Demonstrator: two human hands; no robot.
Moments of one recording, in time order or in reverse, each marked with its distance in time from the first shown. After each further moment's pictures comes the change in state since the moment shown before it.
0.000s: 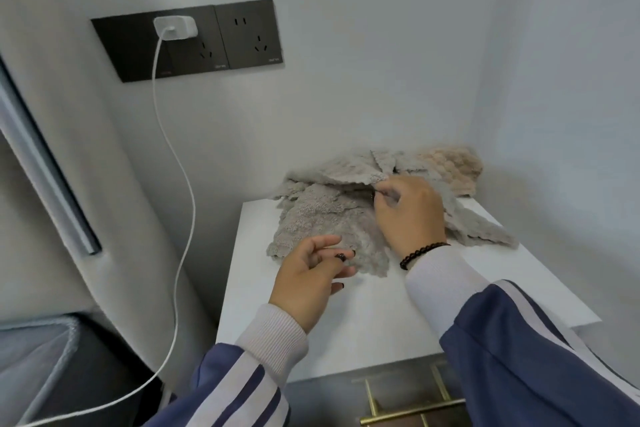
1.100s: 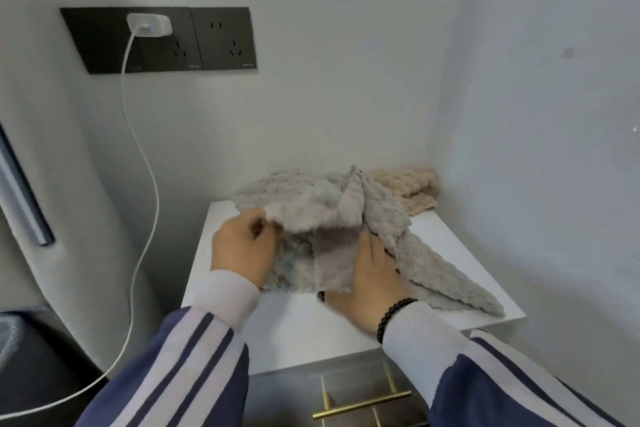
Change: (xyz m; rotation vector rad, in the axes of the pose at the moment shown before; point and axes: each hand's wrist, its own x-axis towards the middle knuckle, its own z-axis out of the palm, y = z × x) left_hand 0.029 0.010 -0.015 0.516 0.374 0.430; right_hand -0.068 0.012 -0.027 -0.342 -0.778 0.212
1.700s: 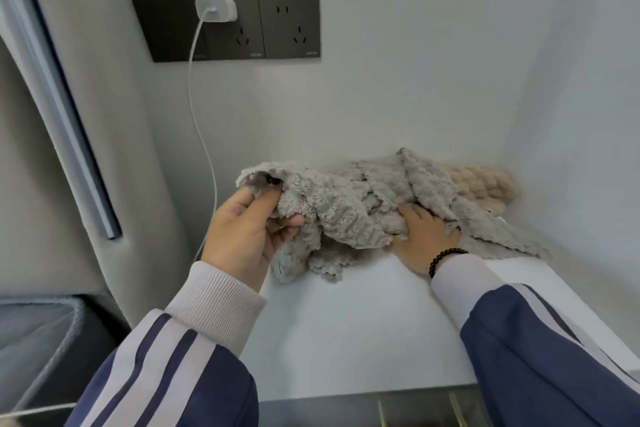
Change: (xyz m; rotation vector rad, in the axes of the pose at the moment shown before) left_hand 0.020 0.007 -0.061 -0.998 -0.065 -0.327; right_hand 0.114 0.001 -0.010 -0.148 0.067 0.056
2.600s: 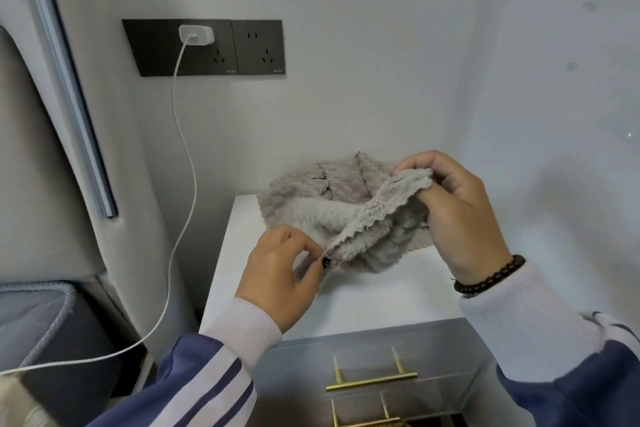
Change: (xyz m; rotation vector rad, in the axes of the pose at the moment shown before) left_hand -0.068 -0.059 0.002 1.222 -0.276 0.716; right_hand -0.176 -0.005 -0.113 1.140 0.420 -0.457
